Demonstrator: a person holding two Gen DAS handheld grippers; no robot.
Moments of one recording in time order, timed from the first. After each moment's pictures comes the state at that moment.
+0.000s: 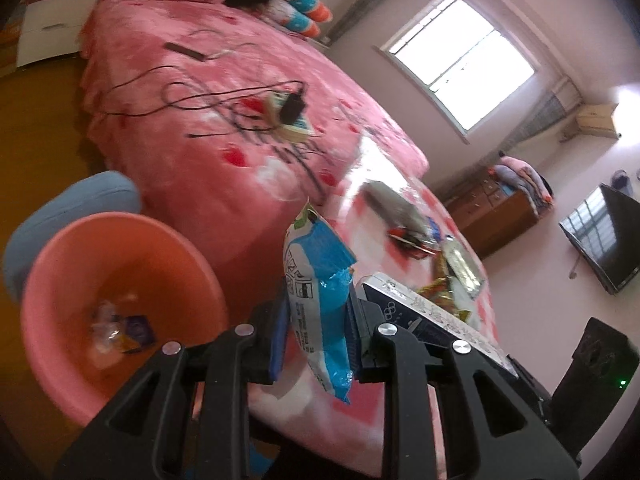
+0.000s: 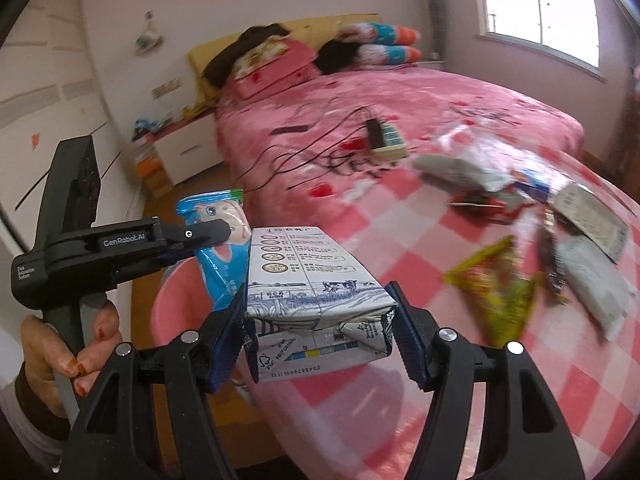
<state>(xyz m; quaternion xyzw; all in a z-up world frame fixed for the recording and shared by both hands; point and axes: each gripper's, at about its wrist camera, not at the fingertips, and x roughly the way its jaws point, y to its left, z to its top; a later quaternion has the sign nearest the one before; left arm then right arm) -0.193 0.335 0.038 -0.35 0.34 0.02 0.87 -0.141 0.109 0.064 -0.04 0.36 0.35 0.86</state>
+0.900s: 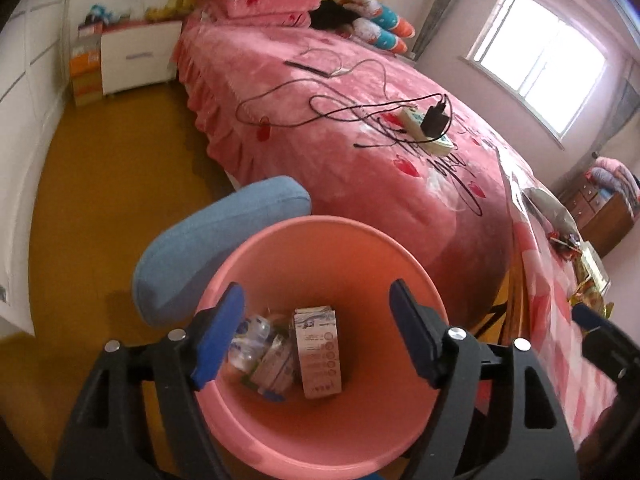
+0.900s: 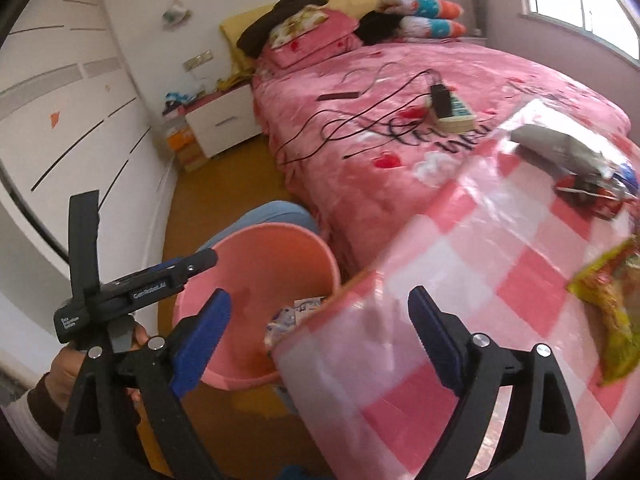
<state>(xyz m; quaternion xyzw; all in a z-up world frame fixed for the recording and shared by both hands) -0.246 0.416 -0.027 -0.25 0.36 0.20 0.88 -0.134 0.180 0.024 -0.04 0.39 0.41 0.83</state>
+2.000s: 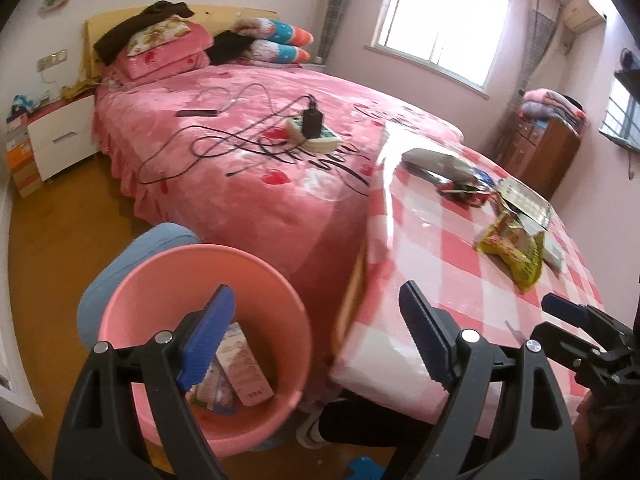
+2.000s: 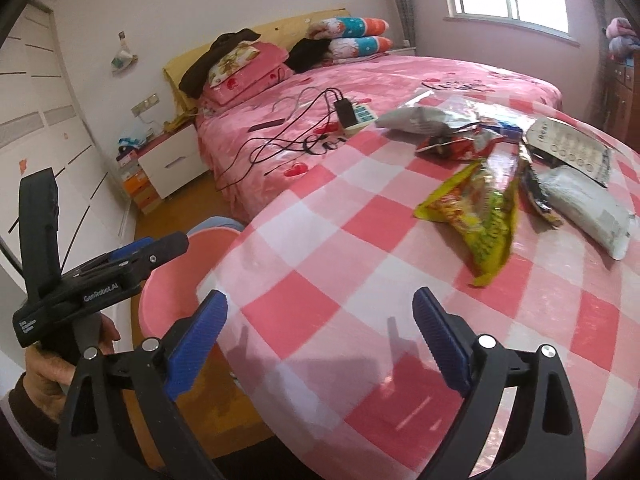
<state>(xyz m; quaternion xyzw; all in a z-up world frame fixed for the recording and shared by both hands) -0.220 0.291 0.027 -0.14 0.34 0.08 0.93 -0.163 0.058 0.022 0.02 0.37 0.31 0.87</state>
